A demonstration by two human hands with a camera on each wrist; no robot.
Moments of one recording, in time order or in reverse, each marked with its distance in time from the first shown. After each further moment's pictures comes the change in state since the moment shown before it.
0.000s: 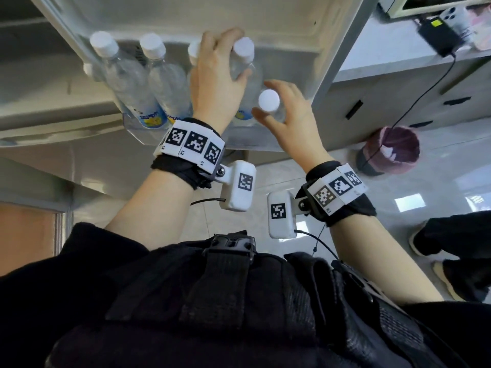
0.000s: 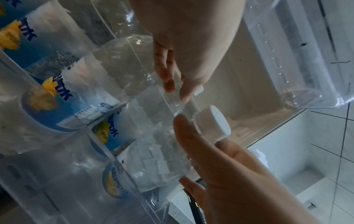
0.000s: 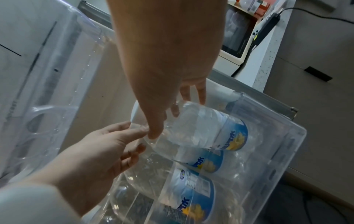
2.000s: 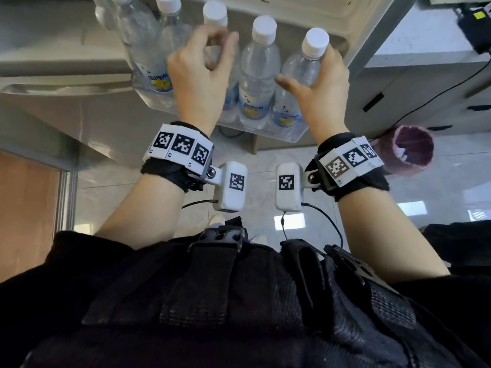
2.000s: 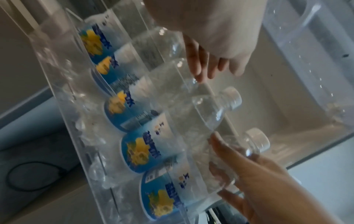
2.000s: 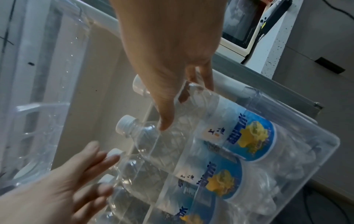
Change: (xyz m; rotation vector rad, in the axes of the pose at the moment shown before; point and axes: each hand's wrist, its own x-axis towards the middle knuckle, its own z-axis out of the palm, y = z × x) left_hand -0.060 -0.026 -0.021 -0.218 0.356 -0.064; right_hand 0.002 -0.008 -0.009 -0.049 0.130 0.175
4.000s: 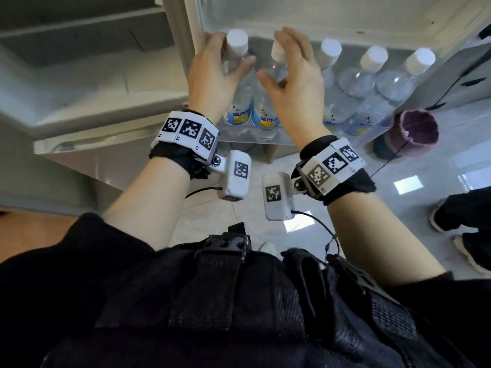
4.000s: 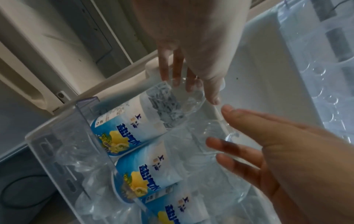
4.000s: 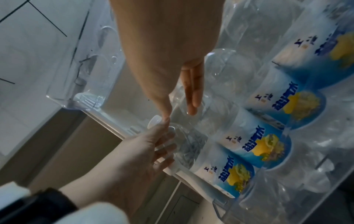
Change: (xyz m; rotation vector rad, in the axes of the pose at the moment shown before) left_hand 0.112 -0.106 -0.102 0.037 -0.439 -0.069; right_hand -0.017 -0.158 0.149 -0.080 0.159 -0.189
